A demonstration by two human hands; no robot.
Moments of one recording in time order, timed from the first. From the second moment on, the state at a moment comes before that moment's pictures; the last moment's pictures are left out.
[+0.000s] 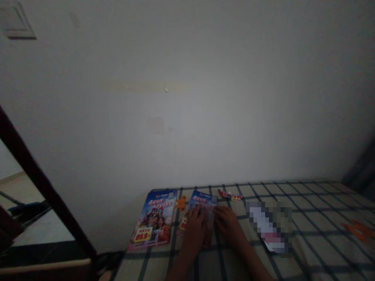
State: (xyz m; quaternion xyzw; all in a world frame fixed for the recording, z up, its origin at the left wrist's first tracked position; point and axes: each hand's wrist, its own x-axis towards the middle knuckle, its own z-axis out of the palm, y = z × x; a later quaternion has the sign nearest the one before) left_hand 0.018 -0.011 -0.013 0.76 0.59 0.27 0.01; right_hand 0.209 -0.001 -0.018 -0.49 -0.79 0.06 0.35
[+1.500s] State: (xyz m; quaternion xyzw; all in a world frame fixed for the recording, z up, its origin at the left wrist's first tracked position) left_hand -0.019 -0.014 0.016 0.81 0.49 0.21 0.23; right_hand 0.244 -0.008 -0.027 -0.43 -0.74 0.25 0.45
